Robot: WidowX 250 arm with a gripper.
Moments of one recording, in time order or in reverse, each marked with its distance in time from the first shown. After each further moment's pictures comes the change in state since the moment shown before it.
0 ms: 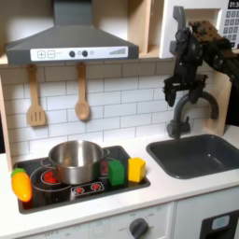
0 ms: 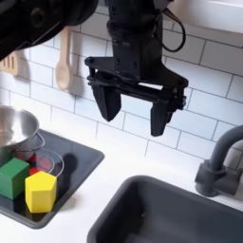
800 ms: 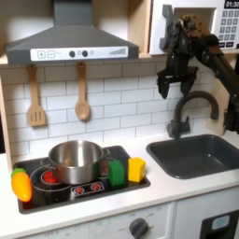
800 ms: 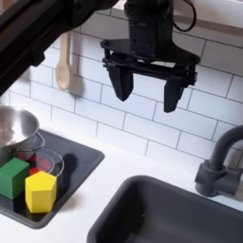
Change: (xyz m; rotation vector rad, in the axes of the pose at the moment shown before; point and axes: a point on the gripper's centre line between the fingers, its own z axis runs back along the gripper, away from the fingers) arm 0.035 0.000 -0.003 0.000 -0.014 0.046
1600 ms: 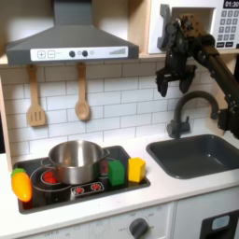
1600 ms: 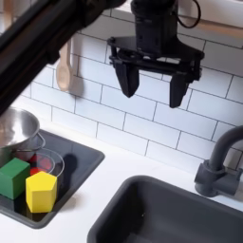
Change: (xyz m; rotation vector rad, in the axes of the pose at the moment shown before) arm 0.009 -0.003 -0.003 -0.015 0.003 0.004
